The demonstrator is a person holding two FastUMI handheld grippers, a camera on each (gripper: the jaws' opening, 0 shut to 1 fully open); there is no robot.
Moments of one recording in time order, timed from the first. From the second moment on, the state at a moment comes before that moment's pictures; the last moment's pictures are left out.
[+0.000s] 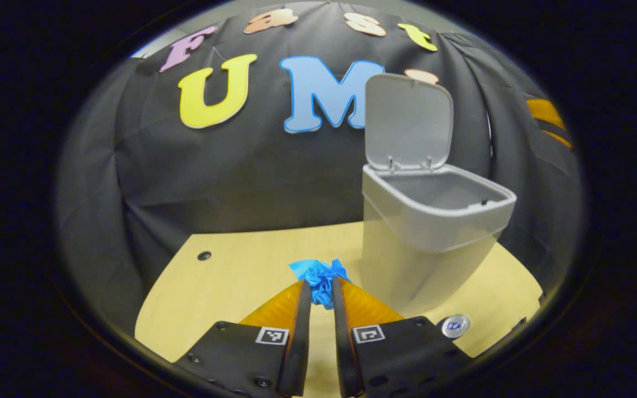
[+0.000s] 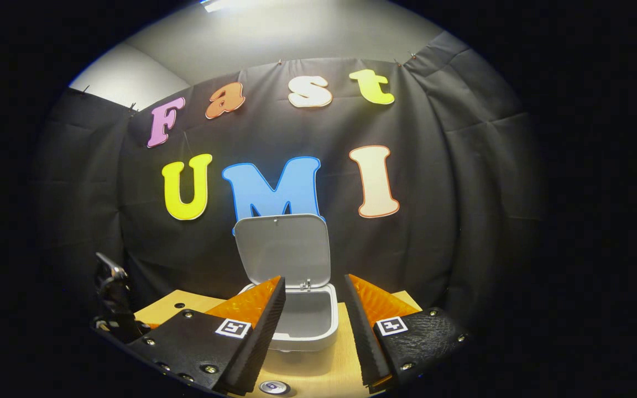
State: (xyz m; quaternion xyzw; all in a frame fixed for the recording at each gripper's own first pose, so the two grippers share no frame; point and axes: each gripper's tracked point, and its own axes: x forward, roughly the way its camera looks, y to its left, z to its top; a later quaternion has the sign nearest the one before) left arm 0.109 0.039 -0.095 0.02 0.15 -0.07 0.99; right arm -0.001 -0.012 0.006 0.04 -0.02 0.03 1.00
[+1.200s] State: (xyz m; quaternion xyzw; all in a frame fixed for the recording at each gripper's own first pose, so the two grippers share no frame) left arm 0.161 -0.097 0.068 0.01 0.01 -0.18 0.98; right arm -0.027 -0.066 -0.004 0.05 -0.02 -0.03 1.00
